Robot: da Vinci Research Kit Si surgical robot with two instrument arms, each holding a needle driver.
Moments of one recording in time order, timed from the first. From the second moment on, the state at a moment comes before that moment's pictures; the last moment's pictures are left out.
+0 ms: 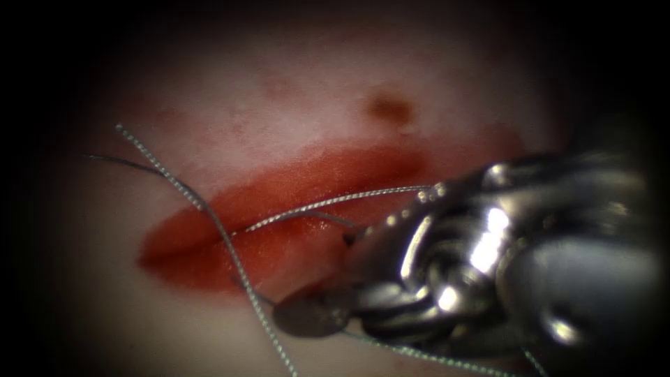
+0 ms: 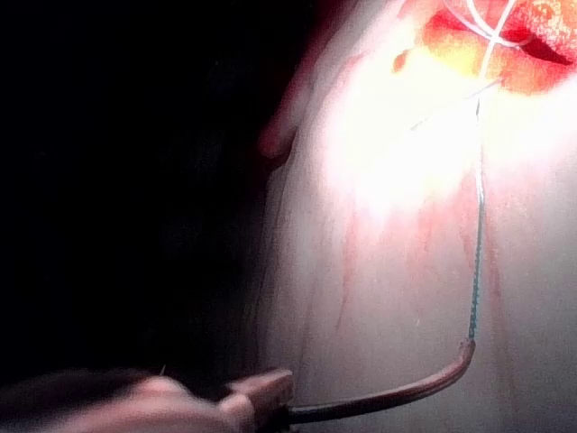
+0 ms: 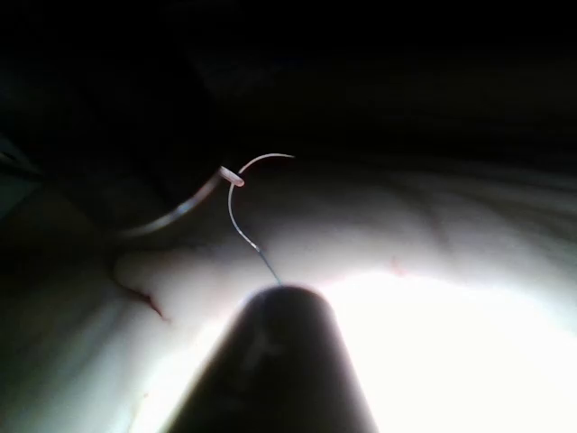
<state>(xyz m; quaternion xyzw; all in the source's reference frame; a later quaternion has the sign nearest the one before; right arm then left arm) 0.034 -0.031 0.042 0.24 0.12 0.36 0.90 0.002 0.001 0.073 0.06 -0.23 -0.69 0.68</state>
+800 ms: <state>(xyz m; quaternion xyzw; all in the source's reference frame) 0.034 -0.032 0.047 0.30 0.11 0.33 0.89 0.001 0.002 0.073 0.26 -0.41 -0.53 0.69</state>
